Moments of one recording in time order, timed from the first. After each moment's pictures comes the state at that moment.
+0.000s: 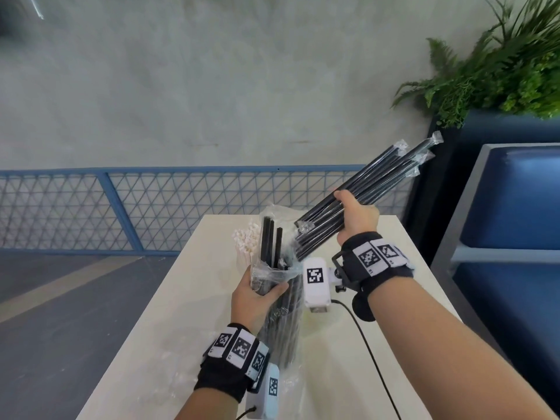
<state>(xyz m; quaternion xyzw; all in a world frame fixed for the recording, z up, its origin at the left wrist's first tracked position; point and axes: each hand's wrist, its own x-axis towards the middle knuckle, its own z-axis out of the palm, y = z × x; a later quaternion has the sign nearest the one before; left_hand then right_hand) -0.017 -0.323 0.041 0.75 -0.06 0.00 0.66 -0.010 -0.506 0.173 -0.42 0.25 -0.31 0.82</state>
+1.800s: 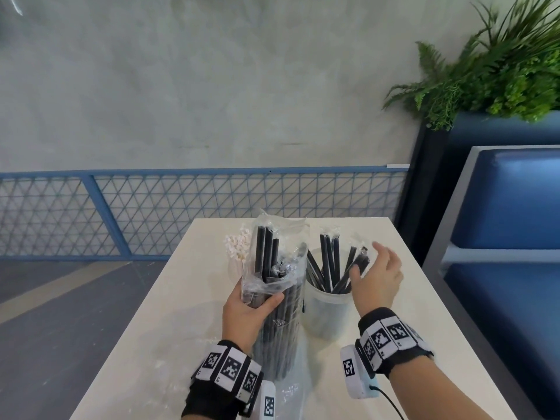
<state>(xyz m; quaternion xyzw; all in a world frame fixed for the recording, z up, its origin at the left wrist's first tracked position) -0.029 -0.323 0.047 0.71 -0.08 0.01 0.70 -0.059 -0.534 0.059 -0.81 0.31 -0.35 0.35</state>
